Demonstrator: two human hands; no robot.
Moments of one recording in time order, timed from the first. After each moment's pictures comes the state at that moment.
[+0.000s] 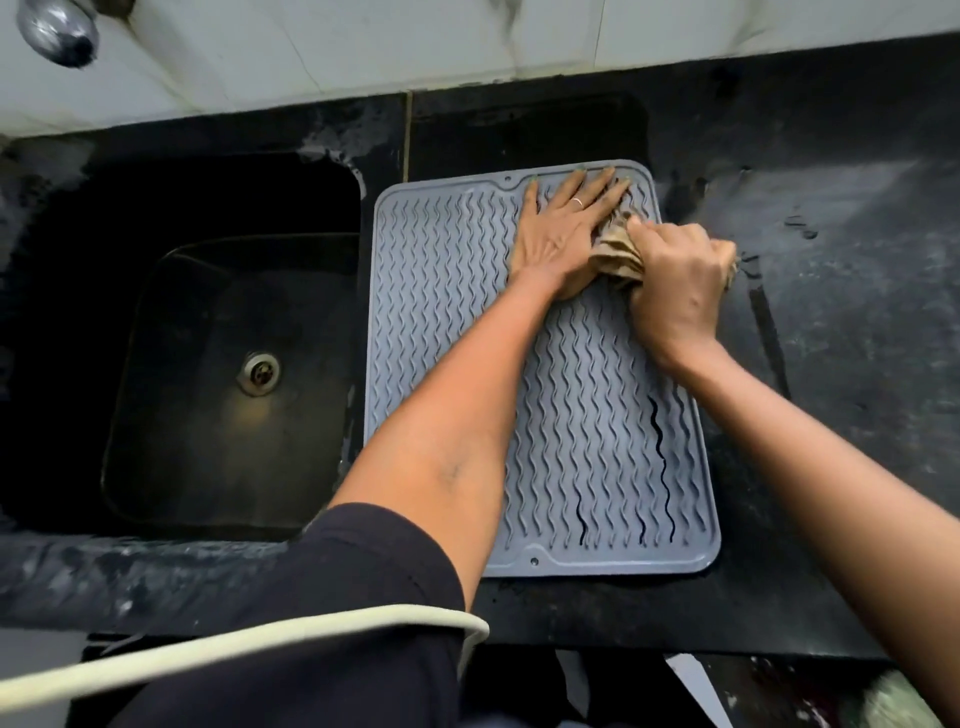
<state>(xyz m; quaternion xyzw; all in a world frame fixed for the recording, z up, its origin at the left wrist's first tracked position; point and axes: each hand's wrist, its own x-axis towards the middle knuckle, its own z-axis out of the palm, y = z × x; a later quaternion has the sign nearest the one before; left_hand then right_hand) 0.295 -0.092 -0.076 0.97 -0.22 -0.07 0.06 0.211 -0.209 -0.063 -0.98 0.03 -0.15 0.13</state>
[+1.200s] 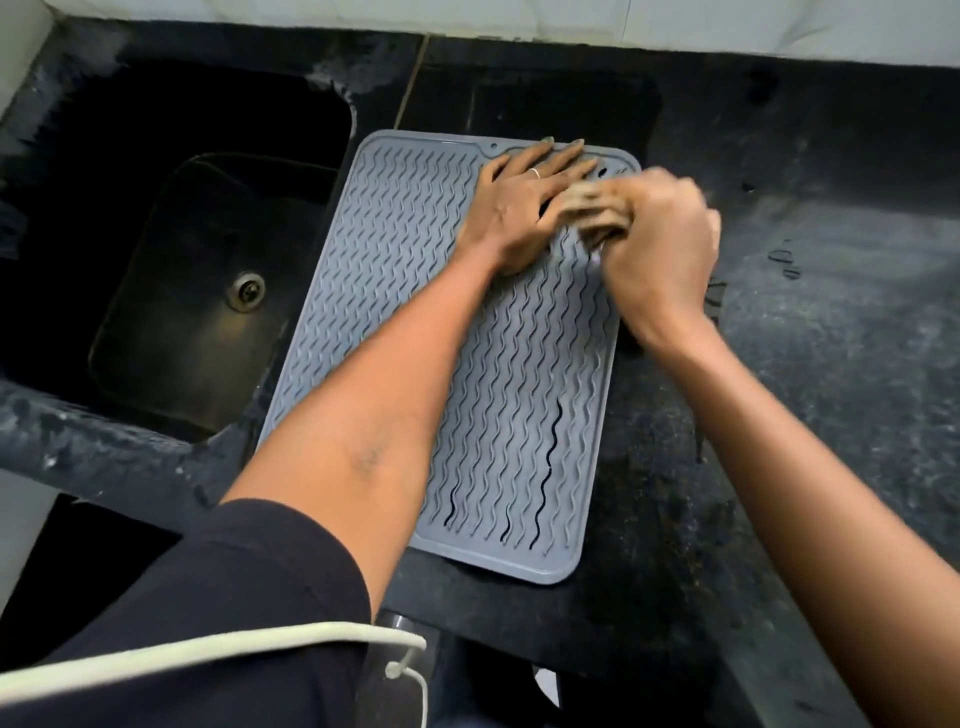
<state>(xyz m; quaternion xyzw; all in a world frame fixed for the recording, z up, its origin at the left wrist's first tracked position) 0.294 -0.089 -0.079 0.98 -0.13 0.00 0.12 0.236 -0.241 -0.016 -0.95 -0.04 -0.11 0.29</state>
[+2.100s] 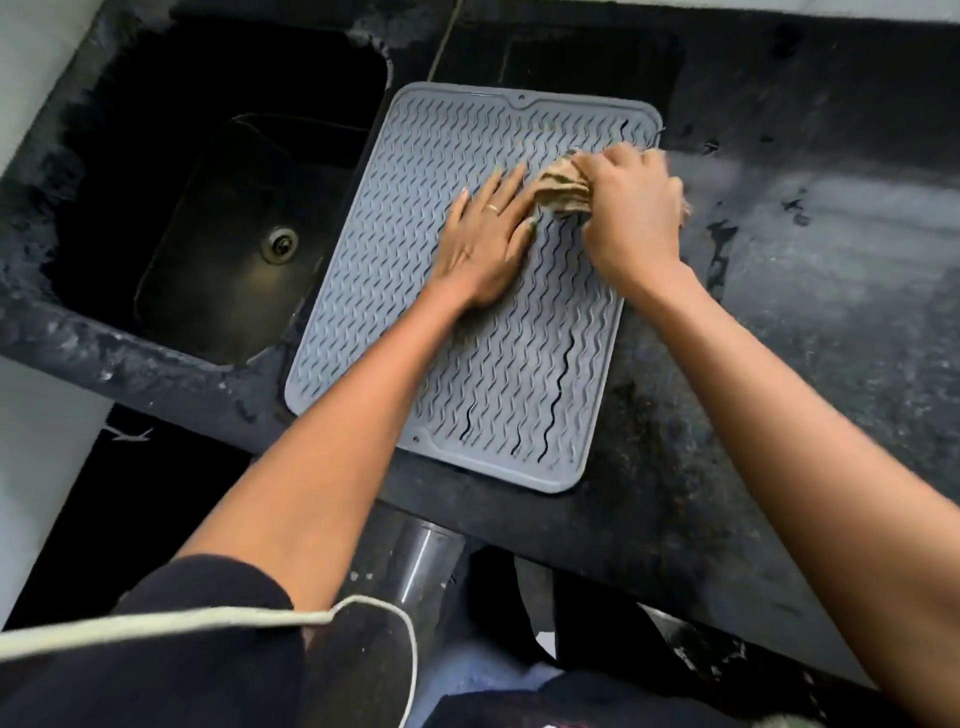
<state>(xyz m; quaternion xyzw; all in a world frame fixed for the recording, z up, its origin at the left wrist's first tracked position) 0.191 -0.069 -0.078 0.99 -0.02 -0.05 0.10 0.208 -0.227 -0.025 -0.97 -0.16 -0.03 0.16</state>
